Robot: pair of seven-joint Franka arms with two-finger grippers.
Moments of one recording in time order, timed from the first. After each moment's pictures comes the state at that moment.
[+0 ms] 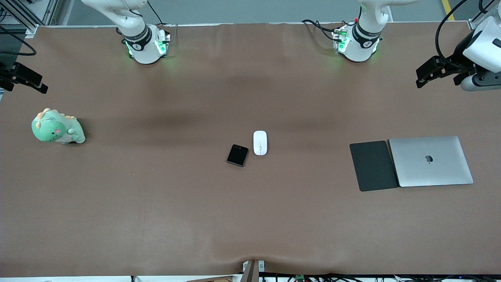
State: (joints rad) left arm 0.01 -0.06 -0.15 -1.53 0.02 1.43 -0.18; right arm -0.09 -0.08 0.00 -1.58 0.02 1.46 0.01
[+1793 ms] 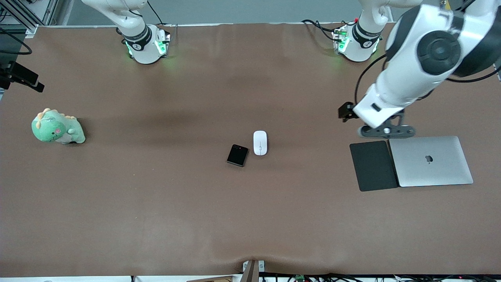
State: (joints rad) left arm -0.23 0.19 -0.19 -1.60 0.02 1.68 -0.36; right arm -0.11 -0.07 0.00 -1.57 0.02 1.44 0.01
